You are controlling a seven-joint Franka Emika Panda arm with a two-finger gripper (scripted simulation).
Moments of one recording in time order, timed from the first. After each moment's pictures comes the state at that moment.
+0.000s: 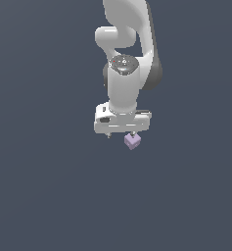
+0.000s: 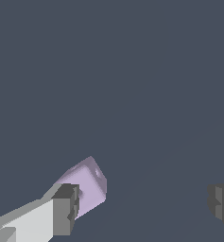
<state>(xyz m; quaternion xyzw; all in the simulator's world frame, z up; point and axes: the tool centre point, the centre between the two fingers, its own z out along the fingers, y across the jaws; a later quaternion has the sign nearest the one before) 0.010 0.023 0.178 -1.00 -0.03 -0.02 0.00</state>
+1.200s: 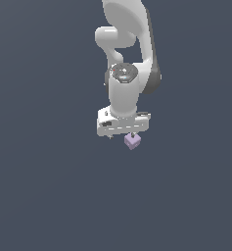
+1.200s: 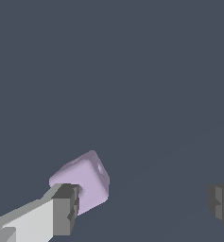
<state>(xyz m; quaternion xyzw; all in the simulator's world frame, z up) -0.001 0.029 0.155 -1.00 -0.07 -0.01 0.01</state>
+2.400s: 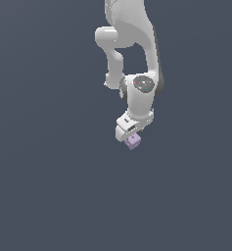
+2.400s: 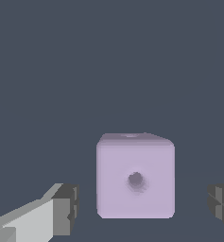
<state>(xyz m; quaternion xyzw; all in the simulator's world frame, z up) -0.053 0.089 0.090 -0.95 -0.31 0.00 0.00</state>
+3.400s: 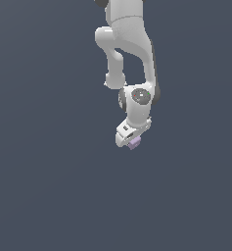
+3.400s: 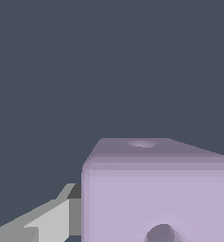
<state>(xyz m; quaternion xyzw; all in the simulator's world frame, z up) -0.053 0.089 0.040 -0.95 -0.31 0.00 0.00</state>
